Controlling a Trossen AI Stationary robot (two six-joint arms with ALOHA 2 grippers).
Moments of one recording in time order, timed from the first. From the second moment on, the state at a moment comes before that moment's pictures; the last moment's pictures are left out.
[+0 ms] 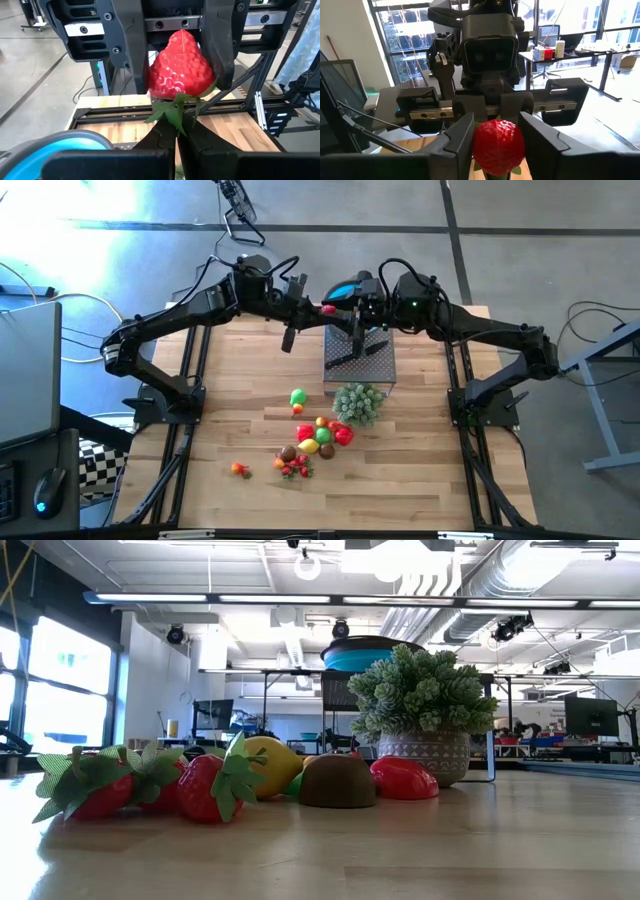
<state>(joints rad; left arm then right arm) 0.37 1.43 1.56 -0.27 0.48 0.10 -0.22 1.43 1.50 -0.06 -0.11 0.10</state>
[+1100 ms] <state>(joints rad) 0.37 1.43 1.56 -0.24 0.48 0.10 -0.22 1.43 1.50 -0.08 -0.11 0.10</state>
